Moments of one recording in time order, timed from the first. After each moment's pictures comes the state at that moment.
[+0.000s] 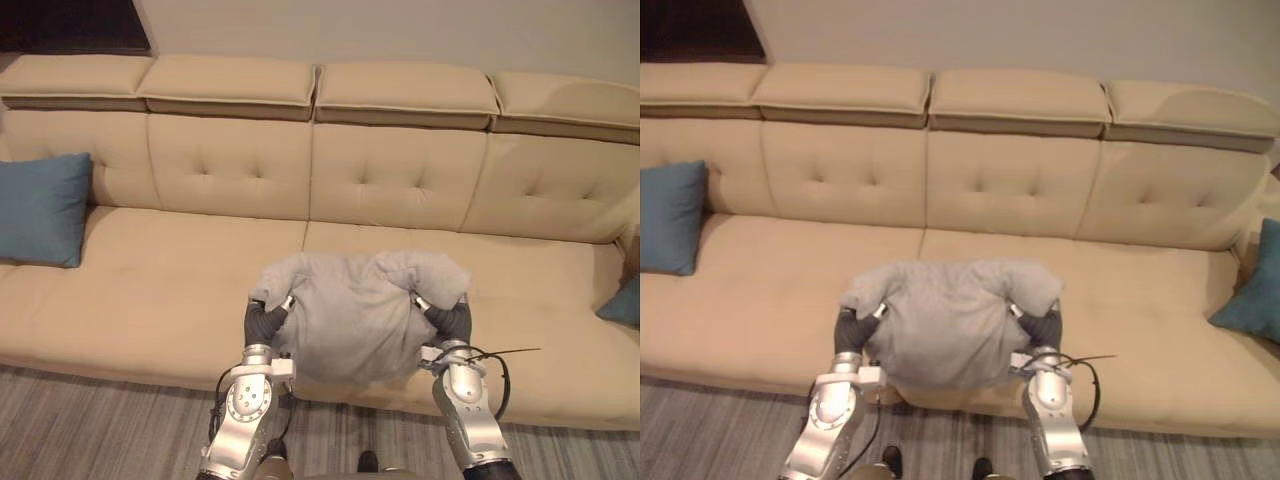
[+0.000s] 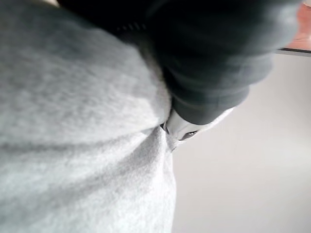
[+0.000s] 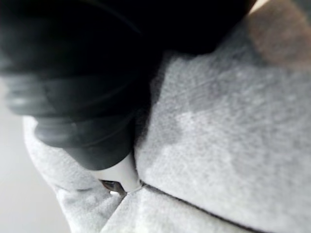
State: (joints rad) left arm 0.14 0.11 -0.29 0.02 -0.12 -0.31 0.29; right arm 0.07 -0.08 0.08 0.14 0.12 -0.22 -0.25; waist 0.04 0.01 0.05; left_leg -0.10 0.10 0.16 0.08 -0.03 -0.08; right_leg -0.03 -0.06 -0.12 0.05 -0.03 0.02
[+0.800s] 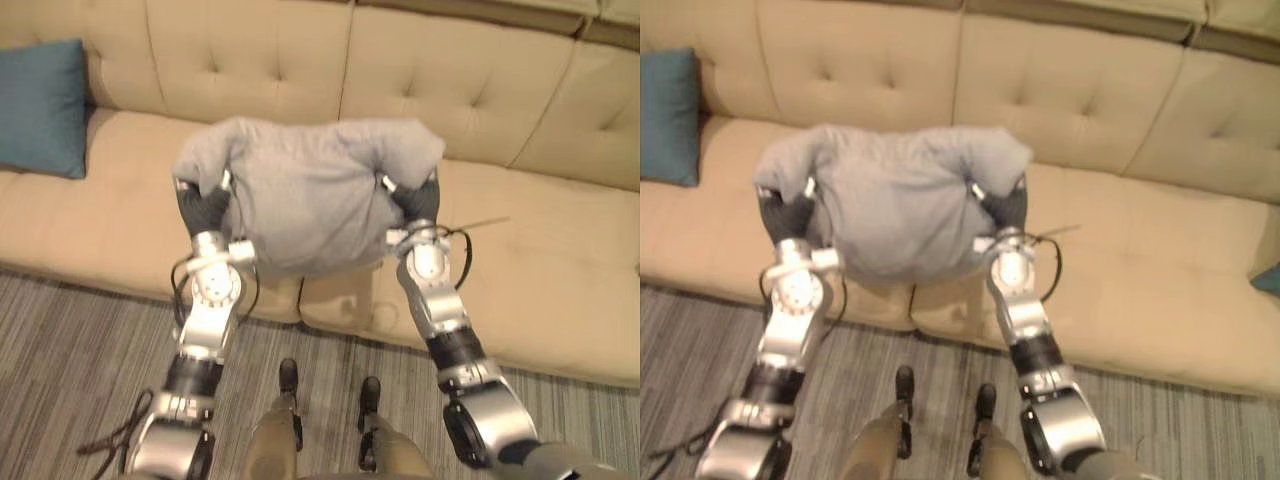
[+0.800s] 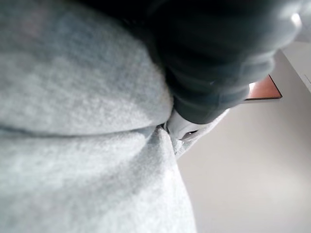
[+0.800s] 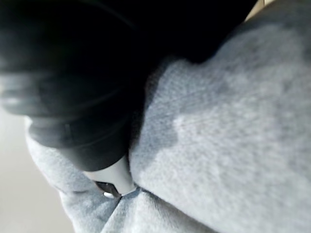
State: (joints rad) left arm -0.71 0.29 -0.05 0.32 -0.08 -0.31 0.56; right arm -0.84 -0.08 0.01 0.44 0.12 -0.22 -0.36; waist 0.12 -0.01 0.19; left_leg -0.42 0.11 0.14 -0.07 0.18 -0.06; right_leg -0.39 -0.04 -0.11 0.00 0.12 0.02
